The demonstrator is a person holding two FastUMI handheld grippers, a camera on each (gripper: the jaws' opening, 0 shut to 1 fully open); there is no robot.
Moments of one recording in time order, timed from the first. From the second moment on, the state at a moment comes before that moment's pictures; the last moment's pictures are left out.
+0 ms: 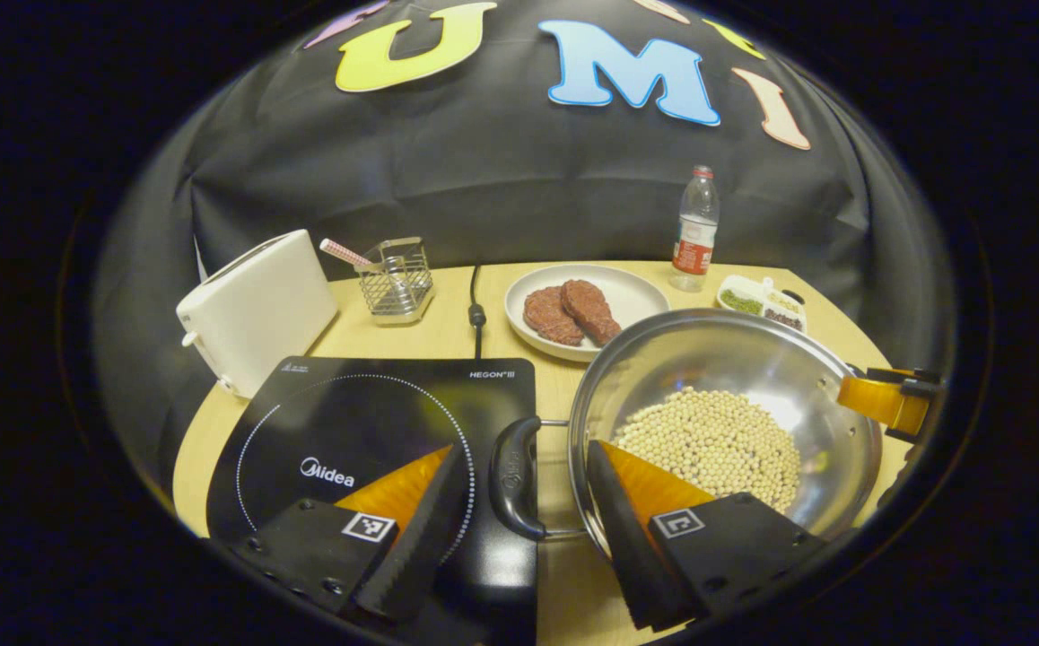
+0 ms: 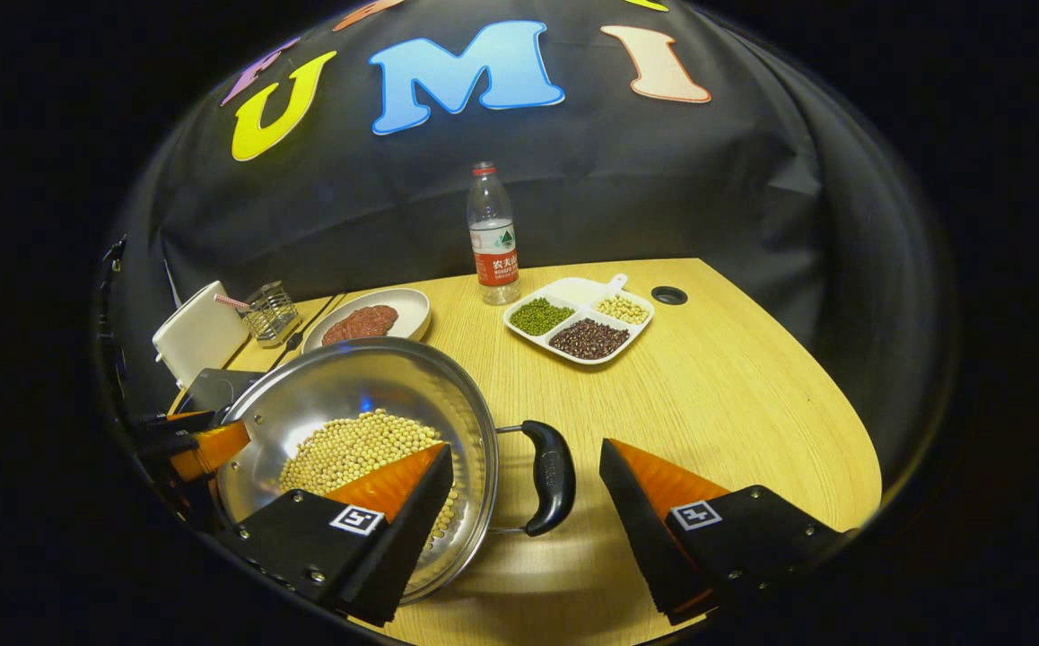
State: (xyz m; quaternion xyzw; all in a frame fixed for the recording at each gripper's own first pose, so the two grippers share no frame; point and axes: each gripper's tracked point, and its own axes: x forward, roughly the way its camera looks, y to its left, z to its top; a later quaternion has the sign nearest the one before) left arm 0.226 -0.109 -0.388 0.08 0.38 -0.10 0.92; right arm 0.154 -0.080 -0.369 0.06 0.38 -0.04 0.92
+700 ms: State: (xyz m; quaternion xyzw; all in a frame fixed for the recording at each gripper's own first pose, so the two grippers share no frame) left arm 0.228 -0.117 -0.390 0.08 0.37 -0.10 0.92; right arm 0.160 -0.079 -0.378 0.04 0.40 -0.03 0.92
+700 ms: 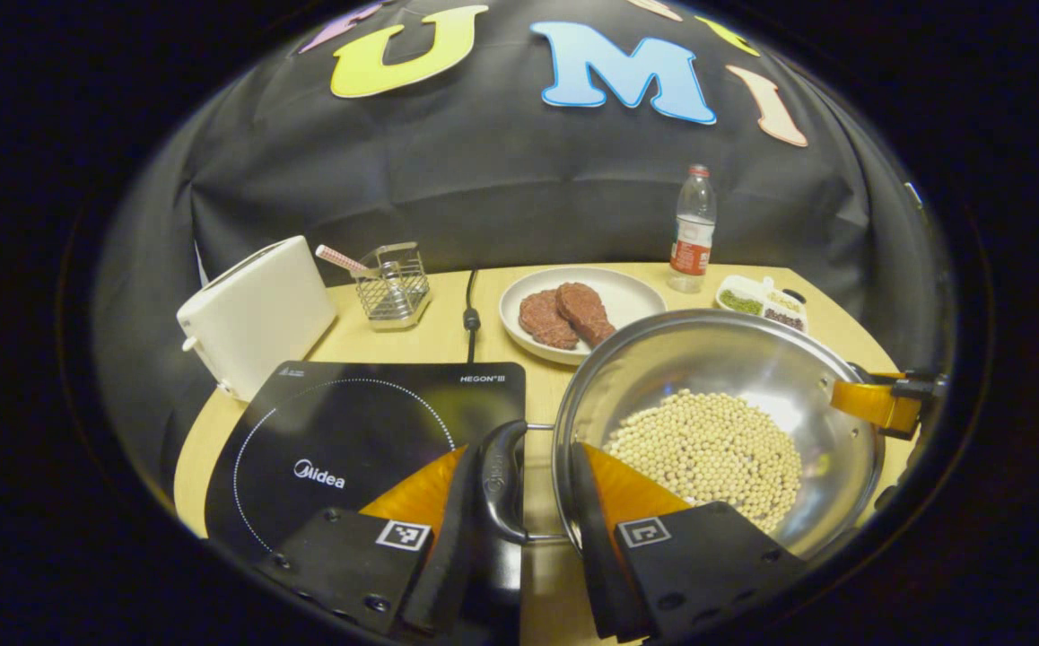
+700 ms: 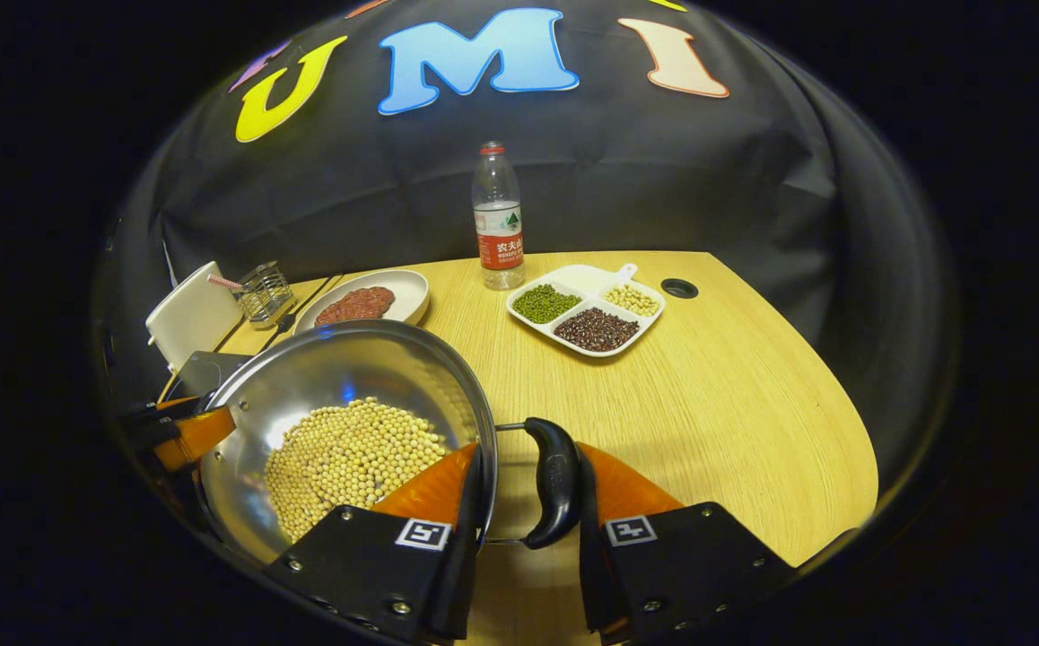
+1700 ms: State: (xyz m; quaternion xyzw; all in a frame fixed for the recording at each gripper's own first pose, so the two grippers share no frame) left arm 0.235 -0.087 -0.335 0.07 0.33 -0.11 0.93; right arm 0.150 -0.045 -0.308 0.01 0.36 -0.06 0.93
